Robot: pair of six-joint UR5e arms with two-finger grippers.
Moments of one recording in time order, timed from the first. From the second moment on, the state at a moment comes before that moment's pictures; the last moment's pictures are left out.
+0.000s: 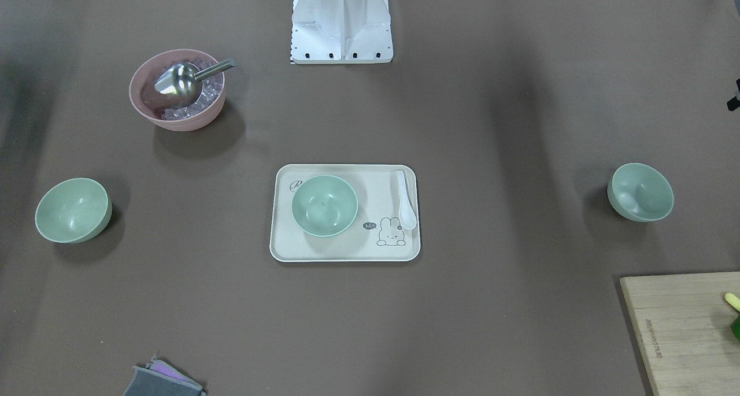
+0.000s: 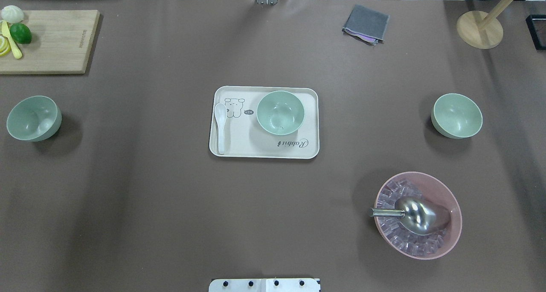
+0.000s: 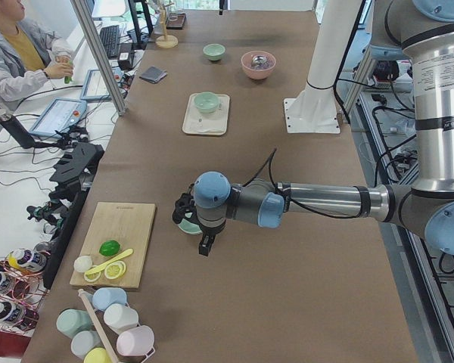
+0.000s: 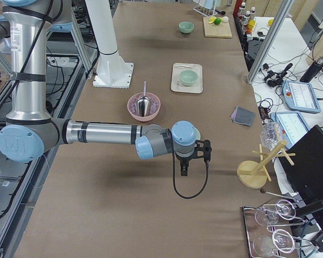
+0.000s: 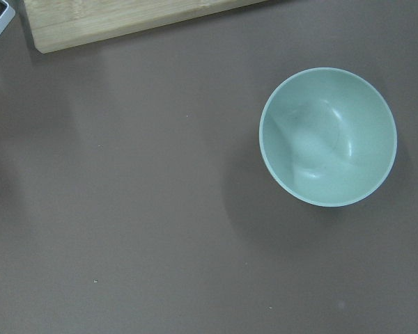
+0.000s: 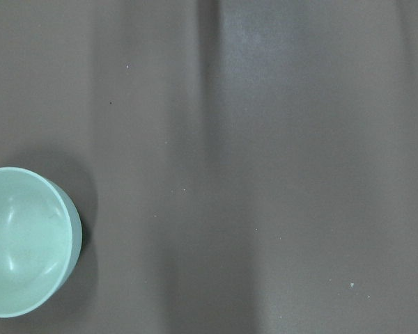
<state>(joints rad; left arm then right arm) -1.51 -1.41 -1.73 -1.75 -2.44 0.10 1.50 -1.63 1.62 -1.29 2.46 0.29</state>
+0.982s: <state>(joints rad) -1.51 -1.46 -1.67 -1.76 -2.43 0.10 1.53 -1.58 1.60 -1.51 2.41 -0.05</state>
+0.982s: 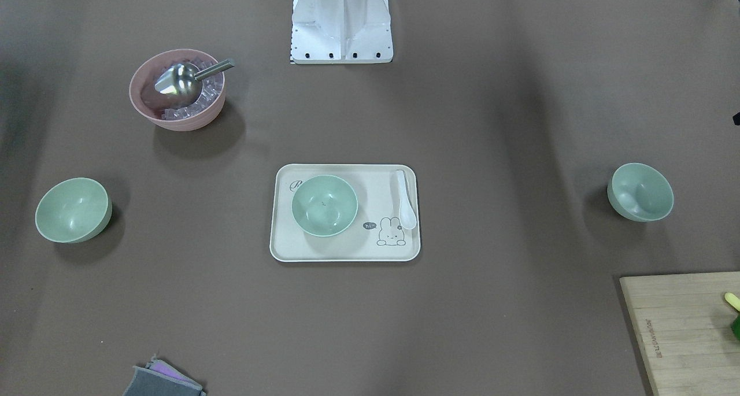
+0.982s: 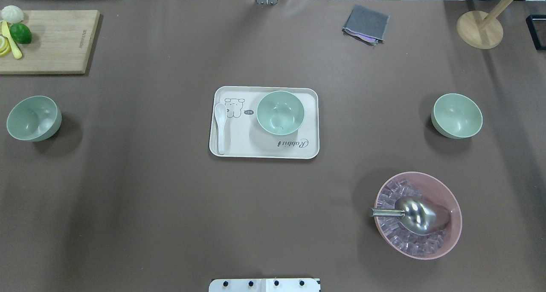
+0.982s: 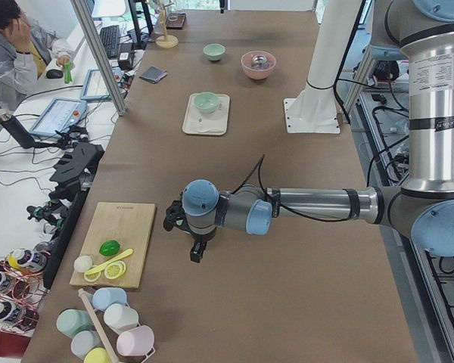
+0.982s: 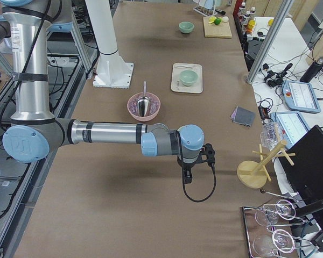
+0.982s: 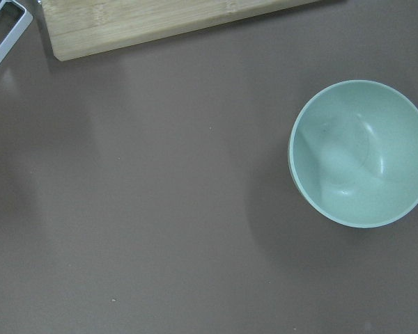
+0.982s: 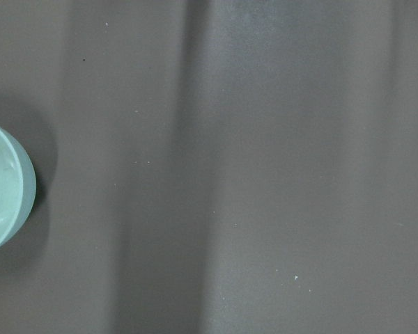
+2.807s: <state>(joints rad) -1.51 -1.45 -1.64 -1.81 -2.45 0.10 1.53 -1.56 1.63 -1.54 2.36 -0.05</state>
